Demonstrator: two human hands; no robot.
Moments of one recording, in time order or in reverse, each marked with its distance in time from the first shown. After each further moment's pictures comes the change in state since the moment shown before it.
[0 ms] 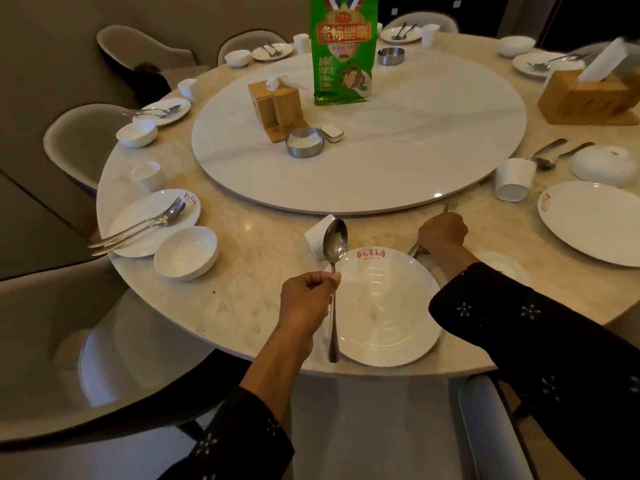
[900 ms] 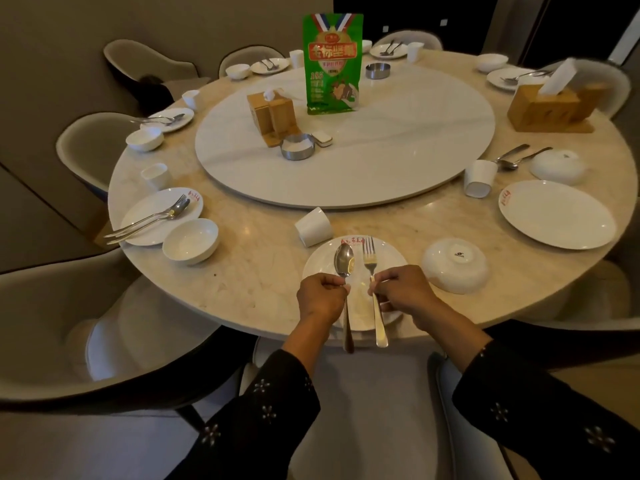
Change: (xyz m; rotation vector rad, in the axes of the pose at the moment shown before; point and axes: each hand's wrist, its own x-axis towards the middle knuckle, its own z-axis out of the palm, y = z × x) left_hand -0.027 -0.032 0.038 0.147 0.091 0.021; right_hand -0.147 0.055 -0.066 0.069 -0.536 -0.051
